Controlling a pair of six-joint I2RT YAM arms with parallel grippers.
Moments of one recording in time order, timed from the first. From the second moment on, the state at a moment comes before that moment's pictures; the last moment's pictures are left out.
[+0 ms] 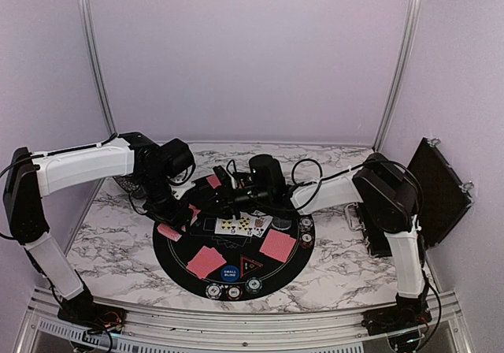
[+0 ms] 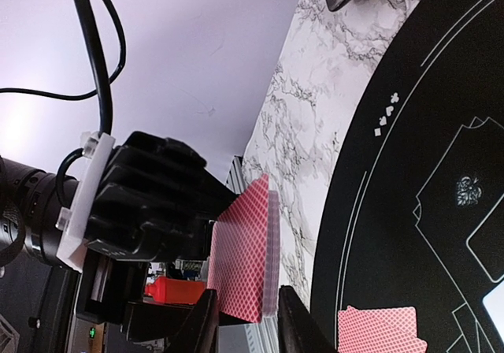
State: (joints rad) left arm -0.71 1.67 1.34 -1.14 0.11 -0.20; right arm 0.86 2.18 1.39 0.55 -0.80 1.10
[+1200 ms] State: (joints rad) left arm -0.71 1.67 1.34 -1.14 0.11 -0.20; right arm 0.87 2.19 1.38 0.58 -0.82 1.13
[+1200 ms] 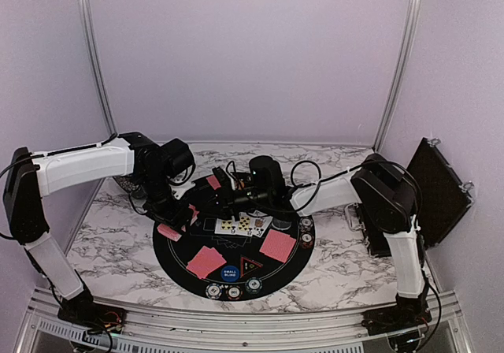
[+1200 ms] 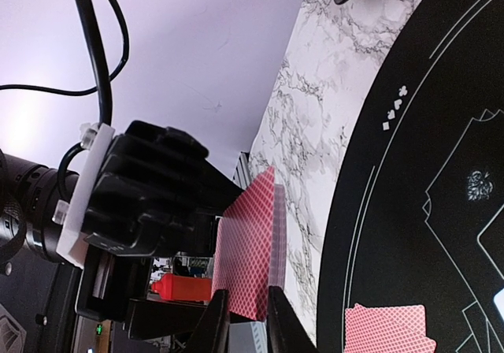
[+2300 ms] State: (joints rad) left arm -0.71 1.67 1.34 -1.14 0.10 -0.20; right arm 0.83 2.19 1.35 0.63 -0.83 1.18
